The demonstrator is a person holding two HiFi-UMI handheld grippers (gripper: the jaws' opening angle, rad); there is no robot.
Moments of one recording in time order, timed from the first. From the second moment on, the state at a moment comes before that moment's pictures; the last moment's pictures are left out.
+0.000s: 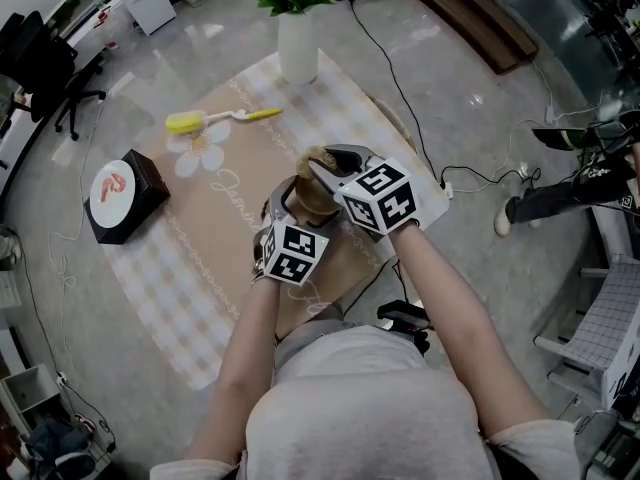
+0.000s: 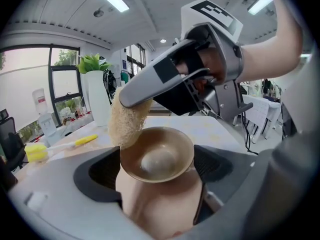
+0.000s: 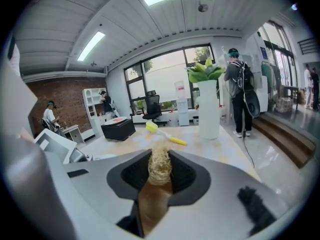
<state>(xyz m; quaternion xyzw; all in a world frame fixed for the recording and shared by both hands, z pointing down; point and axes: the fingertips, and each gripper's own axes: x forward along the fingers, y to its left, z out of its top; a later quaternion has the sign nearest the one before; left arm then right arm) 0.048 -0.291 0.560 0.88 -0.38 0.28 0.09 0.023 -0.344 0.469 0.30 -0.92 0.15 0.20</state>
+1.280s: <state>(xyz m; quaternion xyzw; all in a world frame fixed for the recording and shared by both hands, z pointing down) 0.046 -0.291 0.563 0.88 -0.38 0.29 0.09 0.080 -0.353 0.480 0.33 -0.90 0.15 0.25</state>
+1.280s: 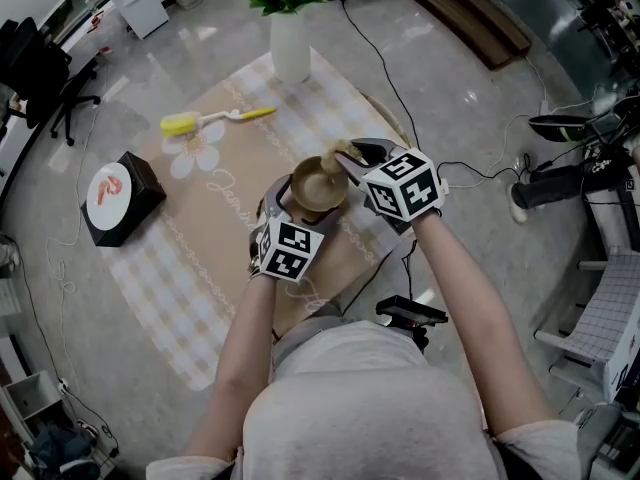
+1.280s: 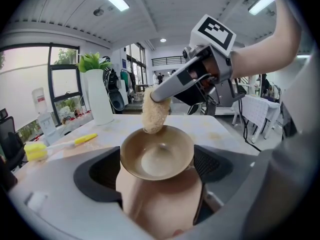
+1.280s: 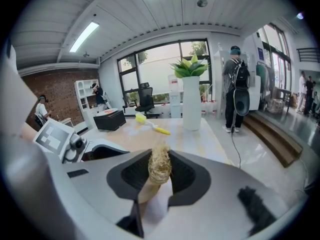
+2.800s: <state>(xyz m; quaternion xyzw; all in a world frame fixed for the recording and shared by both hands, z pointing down) 0.047 -0.290 0.565 0.87 -0.38 0.29 0.09 0.016 -0.280 0.481 0.14 -0.95 0.12 0.26</state>
